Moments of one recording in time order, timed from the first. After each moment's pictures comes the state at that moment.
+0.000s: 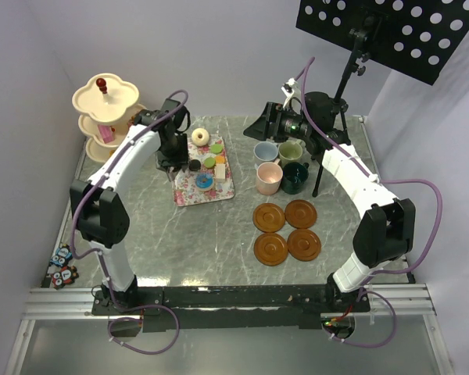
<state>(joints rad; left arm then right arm) -0.36 1.85 1.80 -1.16 -0.12 -0.43 0.27 1.60 1.45 -0.19 -0.64 0.47</state>
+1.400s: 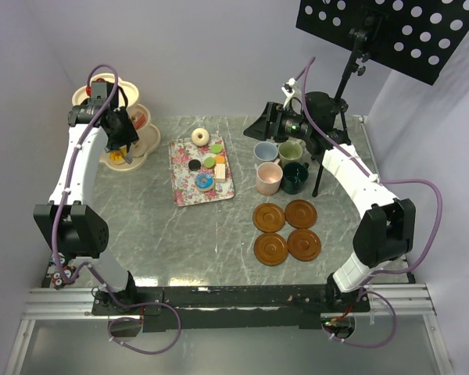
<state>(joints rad) 0.00 1.68 1.81 -1.05 -0.18 -0.43 0.27 1.60 1.45 -0.19 -0.65 0.48</state>
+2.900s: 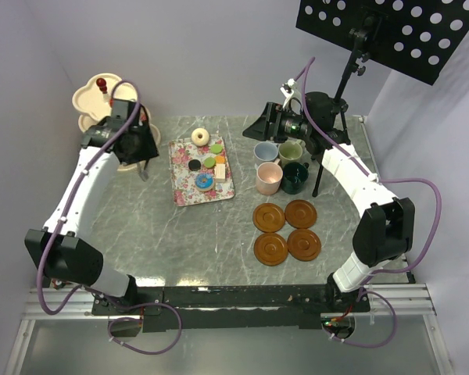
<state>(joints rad) -0.16 1.47 1.58 -0.97 -0.18 -0.45 0.27 1.61 1.45 -0.19 -0.68 0.50</state>
